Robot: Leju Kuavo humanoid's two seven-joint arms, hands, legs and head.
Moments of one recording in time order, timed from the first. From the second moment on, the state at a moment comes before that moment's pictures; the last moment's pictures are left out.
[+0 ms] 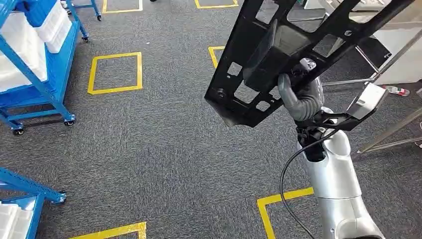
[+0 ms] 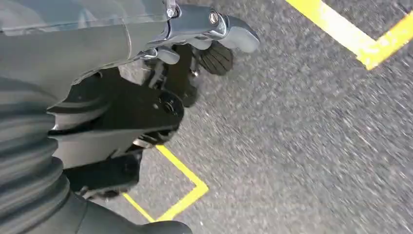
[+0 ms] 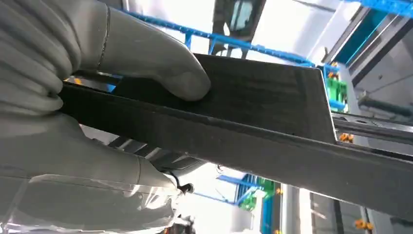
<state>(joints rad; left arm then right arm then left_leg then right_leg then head) -0.18 -0.21 1.30 -0.21 -0.50 0.05 -0.31 -0.62 -0.11 0.17 -1.47 -0.25 0.45 -0.50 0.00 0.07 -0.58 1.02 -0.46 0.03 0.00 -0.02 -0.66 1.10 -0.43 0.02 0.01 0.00</state>
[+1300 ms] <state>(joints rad) -0.12 -0.16 1.07 -0.21 -0.79 -0.06 -0.19 -0.61 -0.14 0.20 -1.46 -0.25 0.43 -0.49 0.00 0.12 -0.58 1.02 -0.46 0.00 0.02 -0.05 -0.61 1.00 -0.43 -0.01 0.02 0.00</state>
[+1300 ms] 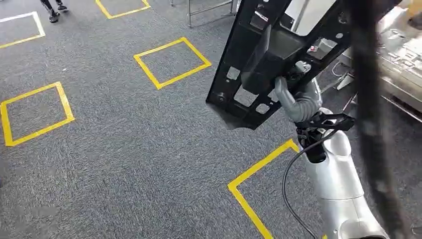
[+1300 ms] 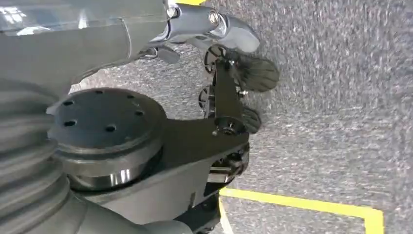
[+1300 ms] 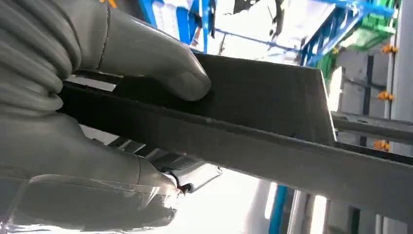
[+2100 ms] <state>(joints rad) -0.12 -0.14 1.04 -0.21 -0.83 -0.03 -0.17 -0.55 -0.14 0.18 -1.51 -0.21 0.42 -0.48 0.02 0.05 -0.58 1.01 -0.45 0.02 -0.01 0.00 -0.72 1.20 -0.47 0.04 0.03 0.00</state>
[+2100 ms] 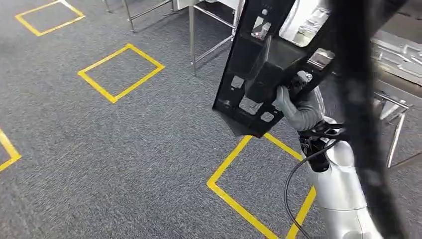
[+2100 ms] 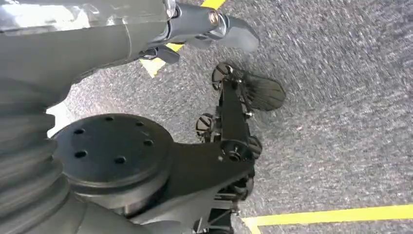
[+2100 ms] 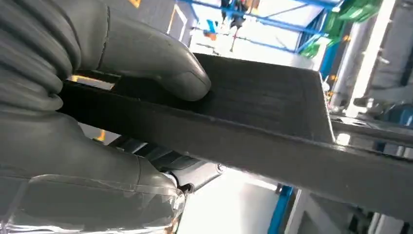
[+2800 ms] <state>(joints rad) -0.12 -0.14 1.02 -0.21 -0.83 -0.02 -0.18 -0.56 -0.14 0.18 -1.52 -0.20 0.44 -0.49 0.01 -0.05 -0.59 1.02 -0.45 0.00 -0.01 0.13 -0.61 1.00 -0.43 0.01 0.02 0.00</state>
